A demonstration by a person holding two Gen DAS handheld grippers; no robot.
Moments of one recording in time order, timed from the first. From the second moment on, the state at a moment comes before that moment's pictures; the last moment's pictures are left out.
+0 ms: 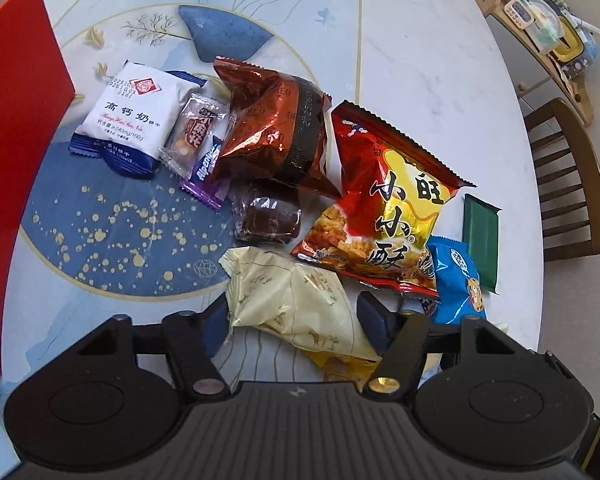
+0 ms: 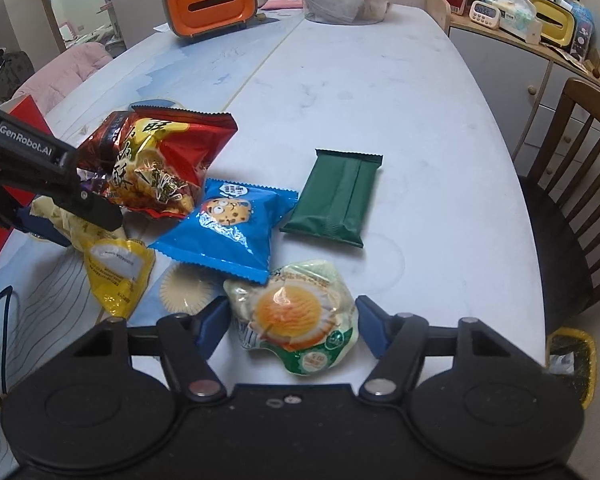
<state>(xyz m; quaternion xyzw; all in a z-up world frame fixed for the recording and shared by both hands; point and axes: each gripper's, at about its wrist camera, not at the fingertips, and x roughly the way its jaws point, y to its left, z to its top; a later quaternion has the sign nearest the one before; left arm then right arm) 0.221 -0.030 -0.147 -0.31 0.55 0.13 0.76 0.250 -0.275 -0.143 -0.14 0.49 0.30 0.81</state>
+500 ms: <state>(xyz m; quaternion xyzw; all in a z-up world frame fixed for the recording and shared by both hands) 0.194 -0.018 -0.140 -0.32 0.53 0.13 0.77 0.229 -0.281 -0.135 -0.13 0.49 0.26 0.82</state>
